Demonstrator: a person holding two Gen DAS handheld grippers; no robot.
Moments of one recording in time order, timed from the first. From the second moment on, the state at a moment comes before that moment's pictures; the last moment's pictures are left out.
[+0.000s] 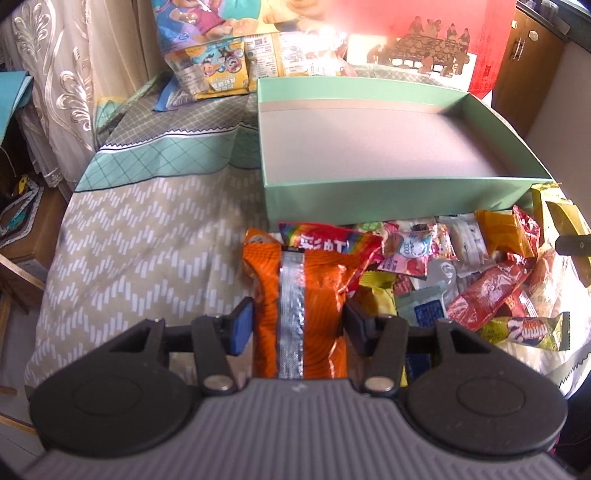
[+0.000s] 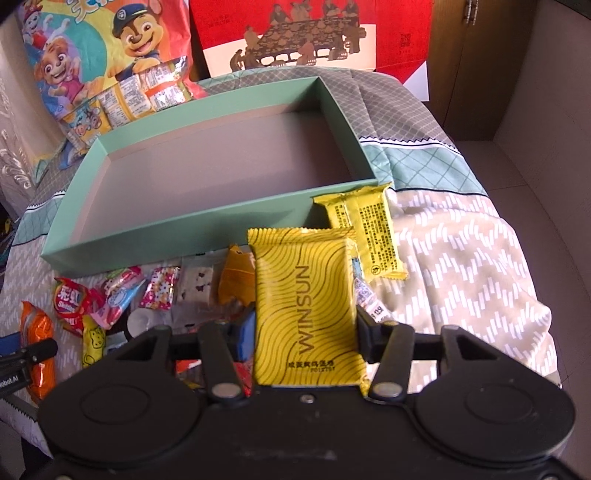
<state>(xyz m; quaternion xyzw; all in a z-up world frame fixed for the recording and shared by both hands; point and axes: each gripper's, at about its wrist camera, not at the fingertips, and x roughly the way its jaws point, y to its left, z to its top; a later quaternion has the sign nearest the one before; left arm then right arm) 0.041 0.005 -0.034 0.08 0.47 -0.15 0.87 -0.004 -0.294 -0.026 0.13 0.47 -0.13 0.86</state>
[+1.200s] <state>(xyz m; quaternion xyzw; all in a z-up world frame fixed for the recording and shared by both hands) 0.297 -0.086 -0.035 0.08 0.44 -0.13 0.88 0.227 -0.343 -0.055 0.02 0.45 -0.10 0.89</state>
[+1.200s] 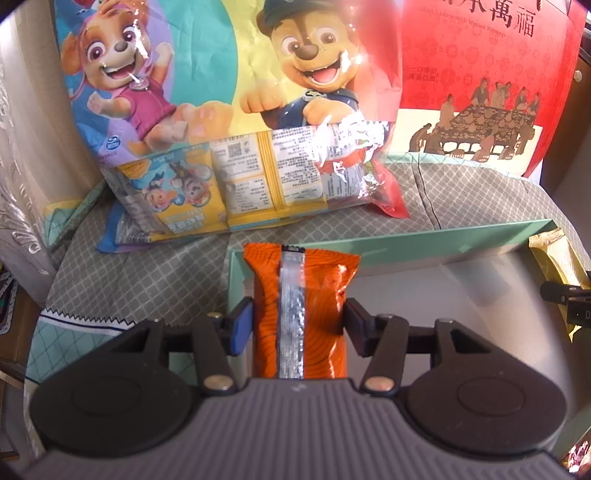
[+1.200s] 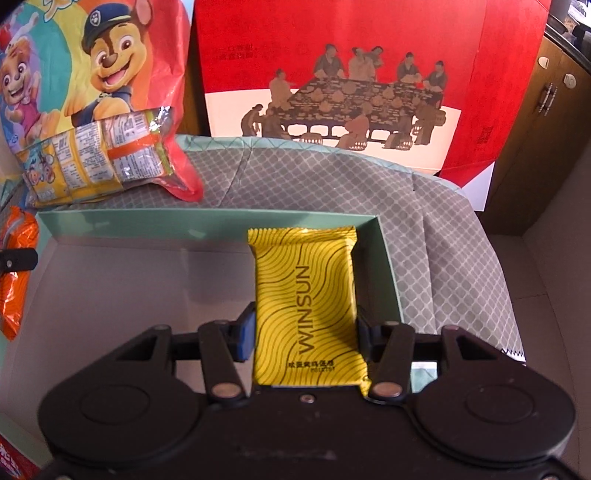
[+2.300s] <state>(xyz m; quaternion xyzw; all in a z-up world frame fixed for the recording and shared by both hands) 0.156 -0.070 0.006 0.11 0.42 -0.14 0.89 0.117 -0.292 0.002 0.00 0.42 -0.09 0.90</state>
